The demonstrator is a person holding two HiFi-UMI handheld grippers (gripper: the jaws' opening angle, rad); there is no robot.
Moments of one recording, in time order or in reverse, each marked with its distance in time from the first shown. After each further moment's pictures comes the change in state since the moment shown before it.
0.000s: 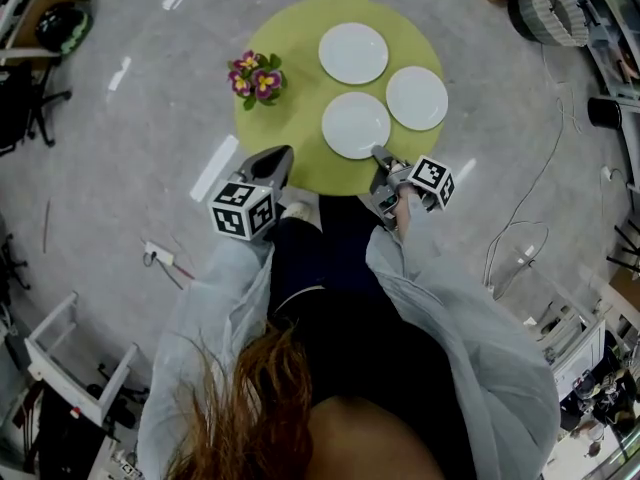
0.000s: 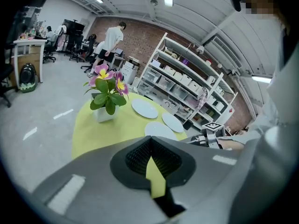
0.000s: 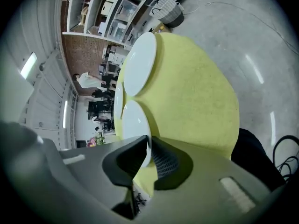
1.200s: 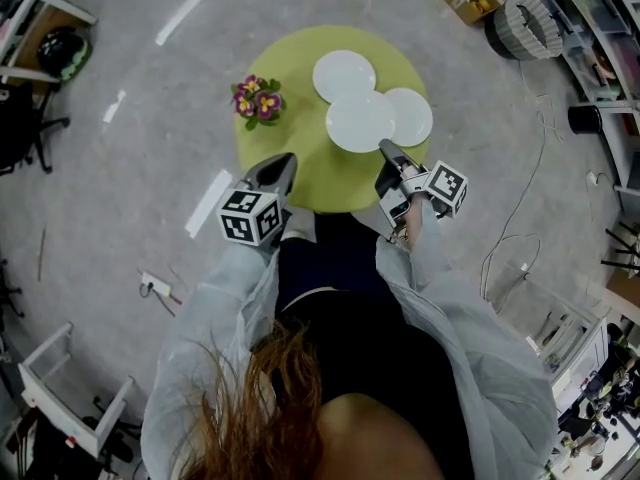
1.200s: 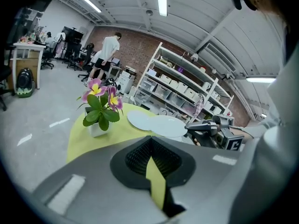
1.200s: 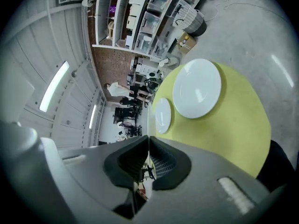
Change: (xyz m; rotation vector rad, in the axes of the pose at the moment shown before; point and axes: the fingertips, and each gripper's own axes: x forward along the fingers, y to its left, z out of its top) left arm 0.007 -0.006 0.027 0.037 -0.120 -0.026; right arm -0.037 0.113 0.029 -0.132 -0.104 0.308
